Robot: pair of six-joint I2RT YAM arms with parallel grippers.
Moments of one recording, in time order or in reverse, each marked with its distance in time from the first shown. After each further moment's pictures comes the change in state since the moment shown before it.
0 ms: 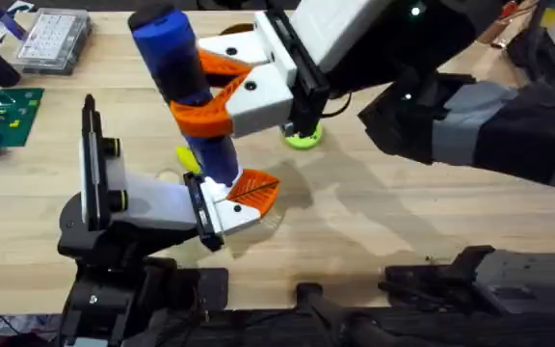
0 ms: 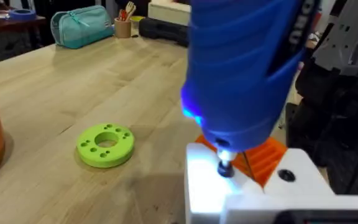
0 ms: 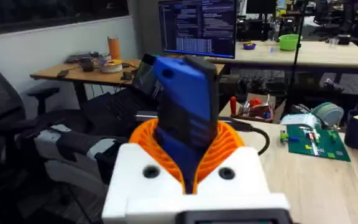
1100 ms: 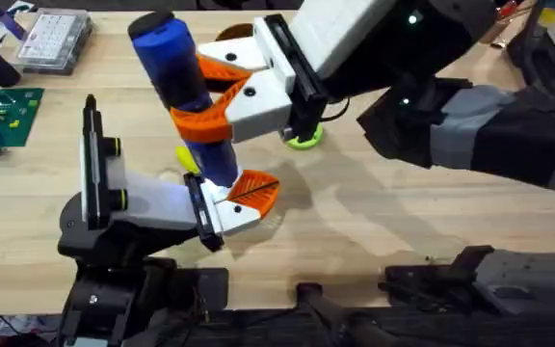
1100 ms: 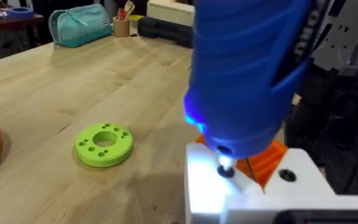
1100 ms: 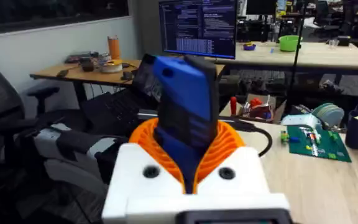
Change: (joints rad) left arm 0.000 0.000 0.000 -0.001 0.003 -0.007; right arm 0.009 0.000 -0.016 0.013 0.008 -0.008
